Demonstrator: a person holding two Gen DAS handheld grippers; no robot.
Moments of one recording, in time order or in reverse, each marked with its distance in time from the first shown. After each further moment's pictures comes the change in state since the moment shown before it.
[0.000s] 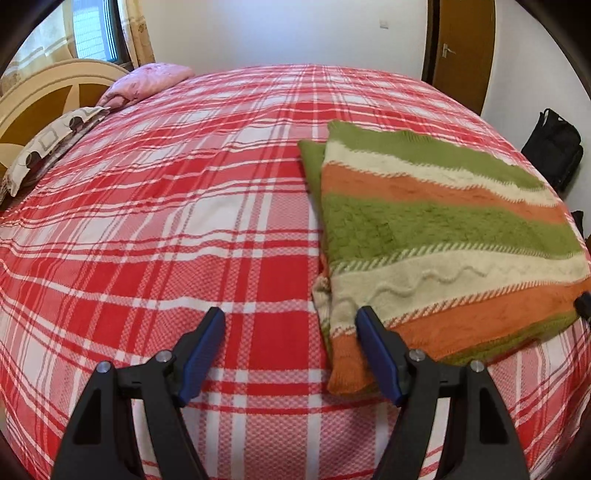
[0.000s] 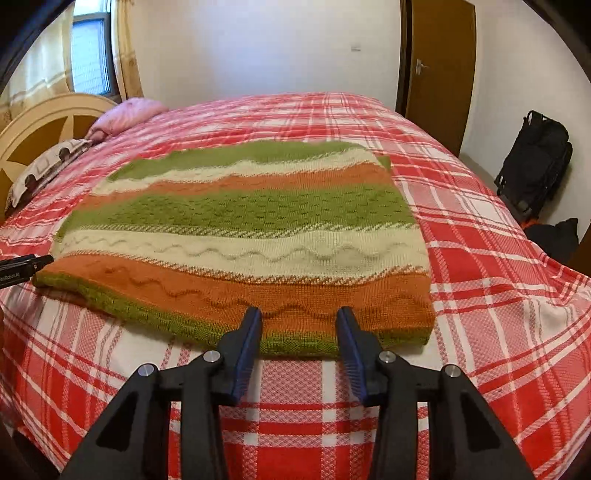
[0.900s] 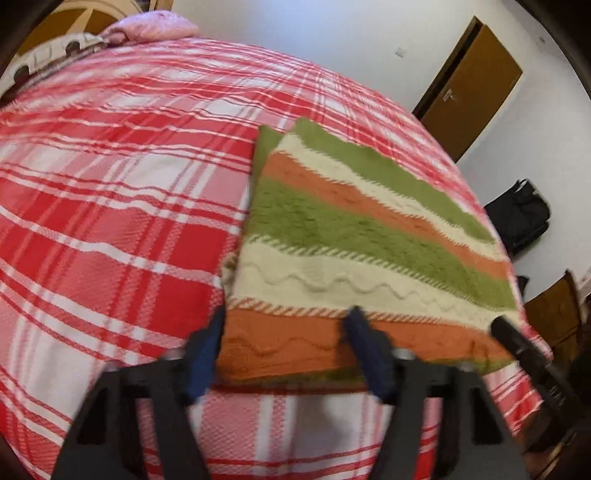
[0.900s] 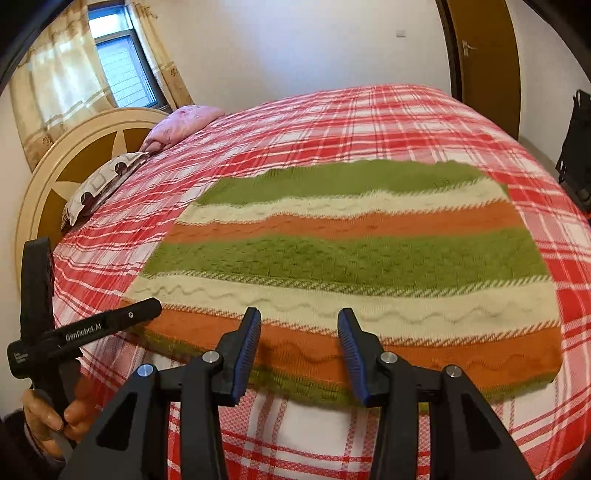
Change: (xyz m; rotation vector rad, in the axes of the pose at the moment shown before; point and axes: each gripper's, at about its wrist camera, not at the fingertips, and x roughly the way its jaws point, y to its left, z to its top) left arm -0.001 -0.016 -0.005 -0.276 0.051 -0.301; right arm 0.011 0.075 0.052 0.057 0.052 0.285
